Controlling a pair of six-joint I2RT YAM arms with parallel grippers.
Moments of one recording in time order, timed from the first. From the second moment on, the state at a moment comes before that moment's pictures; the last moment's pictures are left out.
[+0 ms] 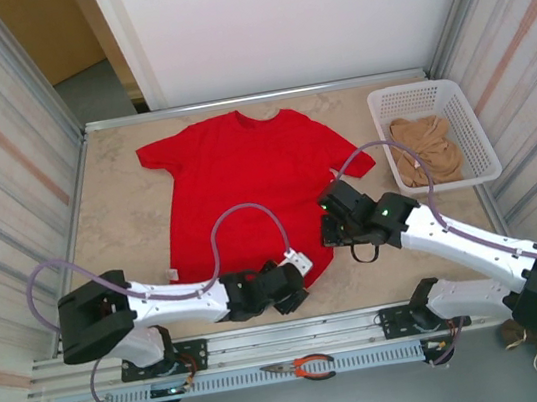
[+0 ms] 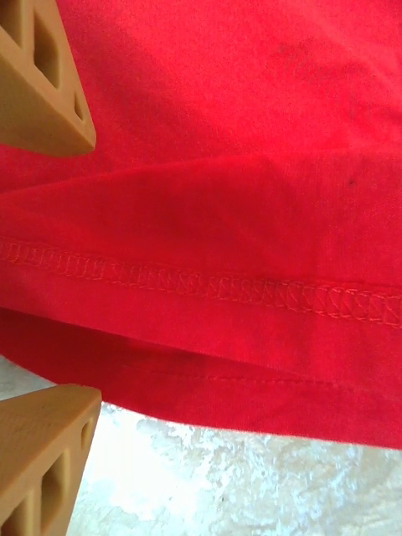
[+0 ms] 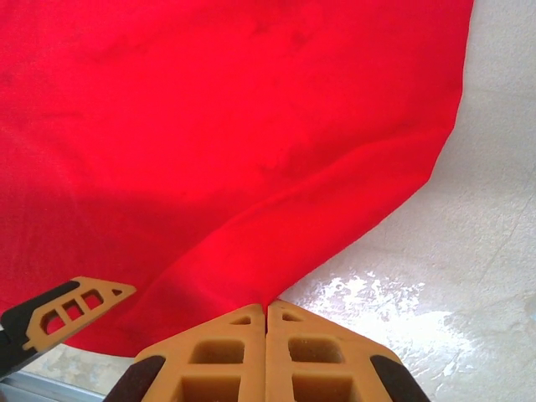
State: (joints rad) left arm -1.35 1.49 0.70 -0.19 -0.36 -0.28; right arm 0.84 1.11 0.88 -0.82 0.10 0.85
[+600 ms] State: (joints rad) left arm -1.28 1.50 0.65 -0.27 -0.51 -0.37; right arm 0.81 1.07 0.85 -0.82 0.08 0.85
